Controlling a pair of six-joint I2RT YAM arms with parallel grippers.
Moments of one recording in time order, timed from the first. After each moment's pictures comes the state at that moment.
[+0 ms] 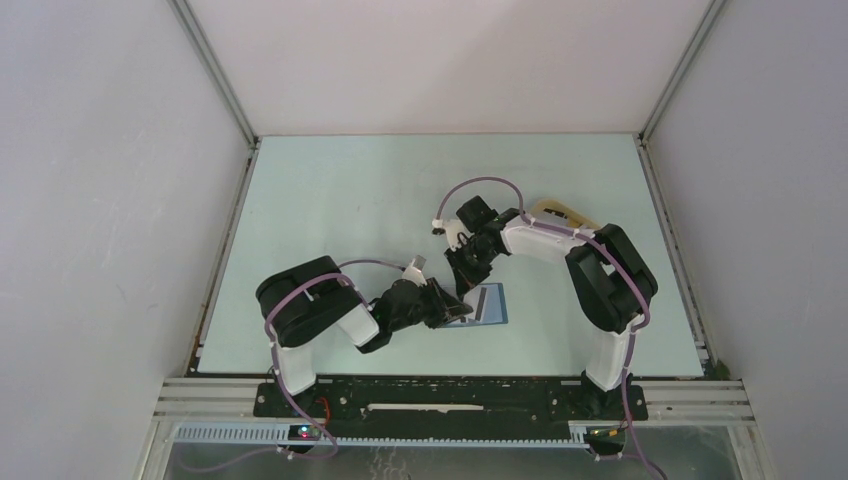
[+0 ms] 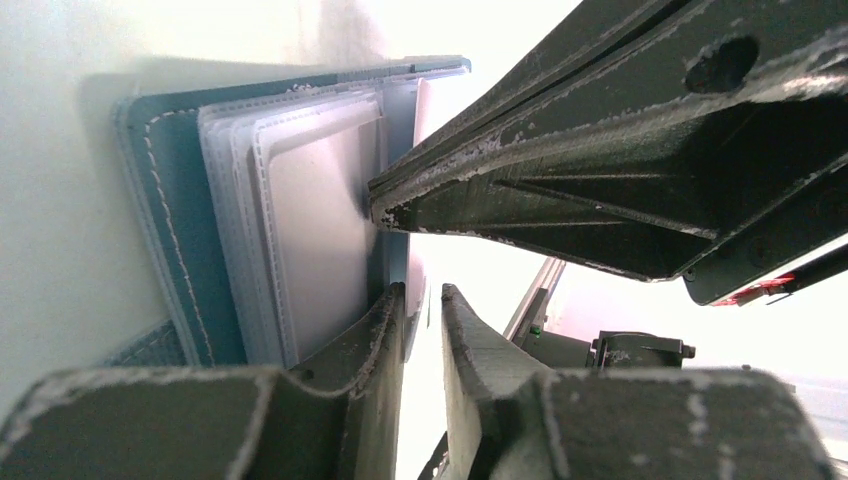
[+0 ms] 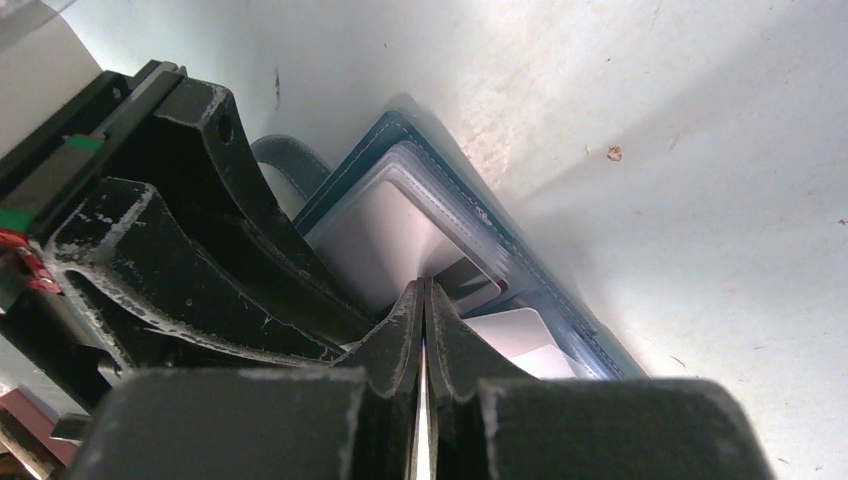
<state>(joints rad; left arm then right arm) -0.91 1.85 0.40 1.06 0.11 -1.32 0.64 1.88 1.22 -0.59 -0.45 -0.03</state>
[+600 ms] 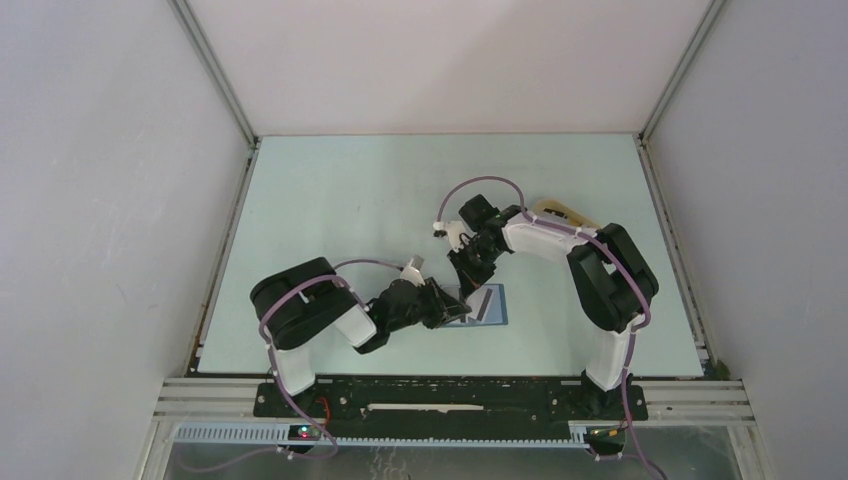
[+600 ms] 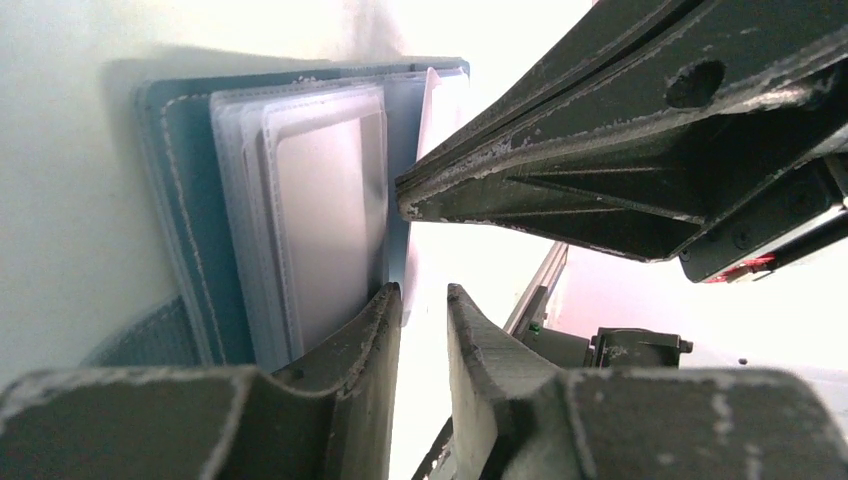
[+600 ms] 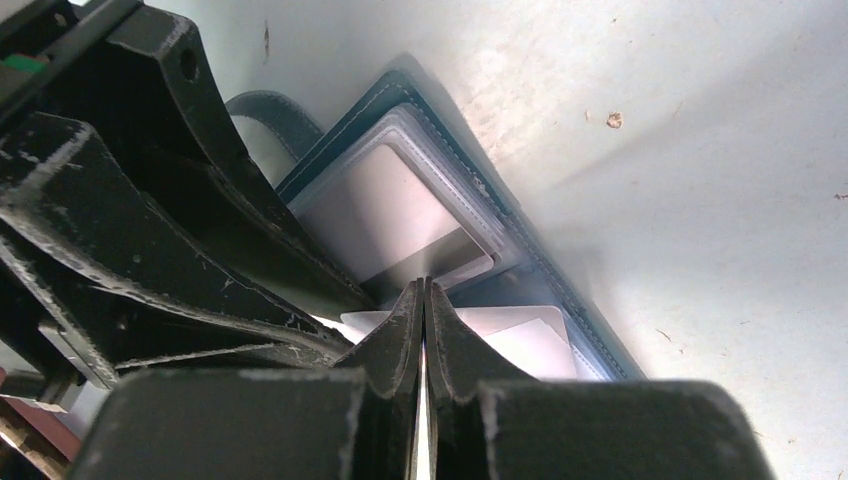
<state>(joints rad) -0.91 1.83 0.39 1.05 0.11 -1.32 0.62 1.88 1.24 -0.67 -0.46 -0.12</state>
